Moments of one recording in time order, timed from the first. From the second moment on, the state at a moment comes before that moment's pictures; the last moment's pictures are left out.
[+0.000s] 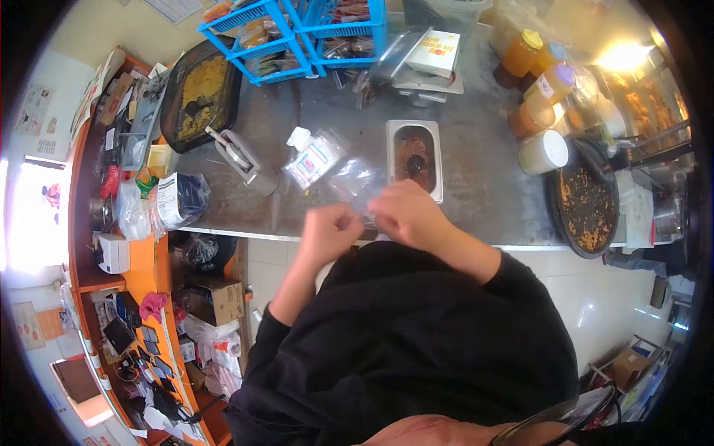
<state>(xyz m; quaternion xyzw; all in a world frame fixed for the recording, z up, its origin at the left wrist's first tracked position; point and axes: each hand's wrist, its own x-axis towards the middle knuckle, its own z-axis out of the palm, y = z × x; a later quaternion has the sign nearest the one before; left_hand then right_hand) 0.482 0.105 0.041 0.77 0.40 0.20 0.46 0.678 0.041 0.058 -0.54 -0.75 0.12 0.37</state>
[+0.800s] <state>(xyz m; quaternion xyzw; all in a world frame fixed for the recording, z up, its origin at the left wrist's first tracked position) 0.478 0.094 0.026 0.46 0.23 0.29 0.80 0.733 0.028 0.019 -0.55 -0.79 0.06 0.24</state>
